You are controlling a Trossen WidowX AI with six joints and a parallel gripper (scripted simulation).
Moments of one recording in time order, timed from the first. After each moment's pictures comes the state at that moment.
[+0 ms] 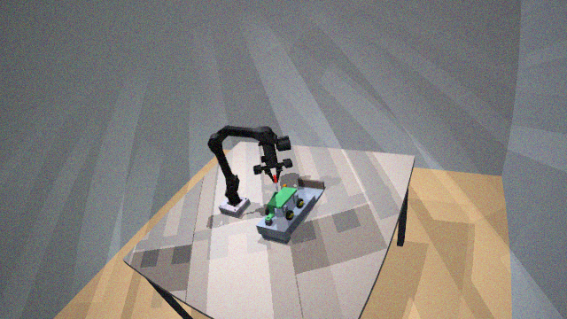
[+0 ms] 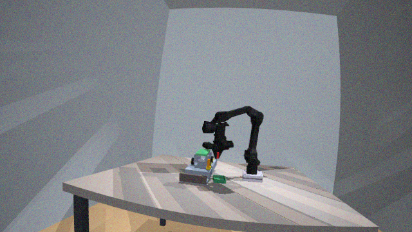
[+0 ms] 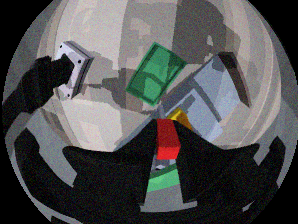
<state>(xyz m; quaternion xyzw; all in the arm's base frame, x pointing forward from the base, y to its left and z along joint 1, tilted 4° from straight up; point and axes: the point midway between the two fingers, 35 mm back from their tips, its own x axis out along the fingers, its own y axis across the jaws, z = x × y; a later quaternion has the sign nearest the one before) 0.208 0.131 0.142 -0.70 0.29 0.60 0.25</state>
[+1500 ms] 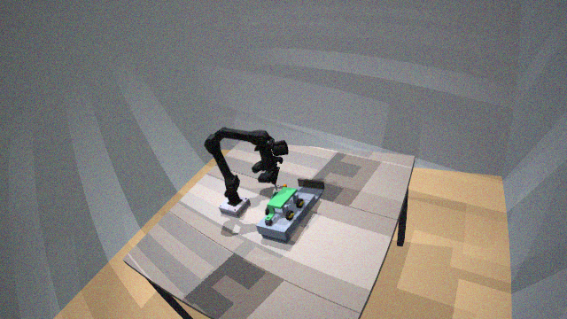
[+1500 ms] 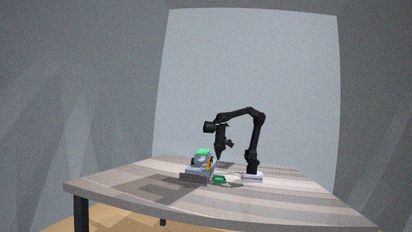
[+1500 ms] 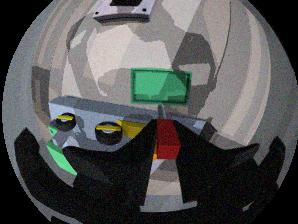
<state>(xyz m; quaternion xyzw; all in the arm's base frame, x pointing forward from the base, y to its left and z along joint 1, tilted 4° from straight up) 0.203 0.124 0.135 -0.72 -0.12 0.68 -0.07</state>
